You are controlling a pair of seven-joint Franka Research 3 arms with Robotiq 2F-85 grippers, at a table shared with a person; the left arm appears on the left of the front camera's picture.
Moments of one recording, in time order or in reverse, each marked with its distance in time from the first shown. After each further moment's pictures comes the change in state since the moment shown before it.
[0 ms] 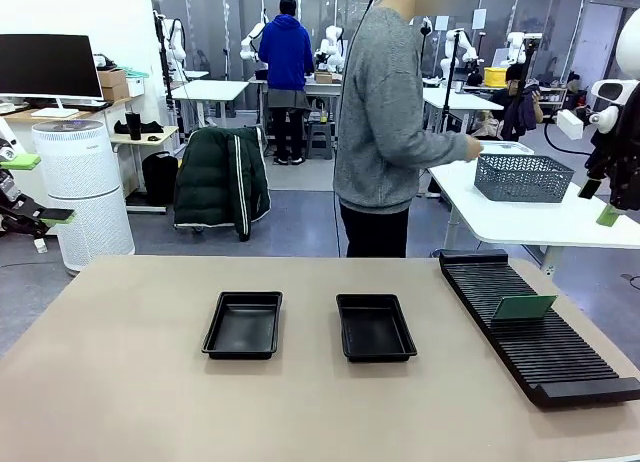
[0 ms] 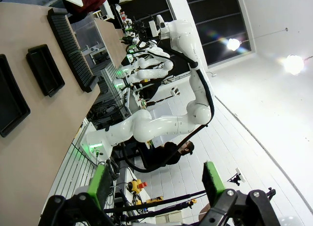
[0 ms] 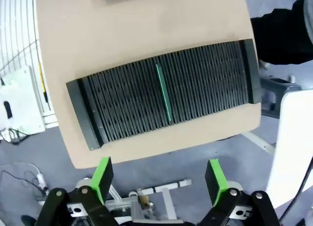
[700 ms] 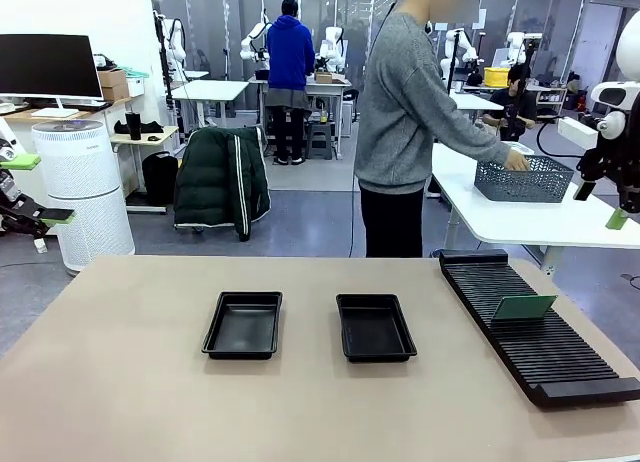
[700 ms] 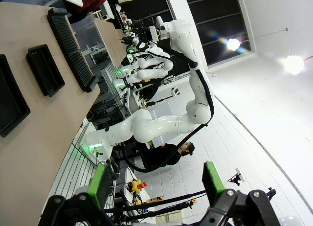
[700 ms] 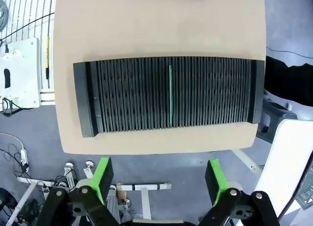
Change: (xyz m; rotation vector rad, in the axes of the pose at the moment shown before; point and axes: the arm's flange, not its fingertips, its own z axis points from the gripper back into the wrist) left arm 0.000 0.000 0.000 0.000 0.000 0.000; right arm -0.001 0.002 -0.003 0.030 -0.005 0.196
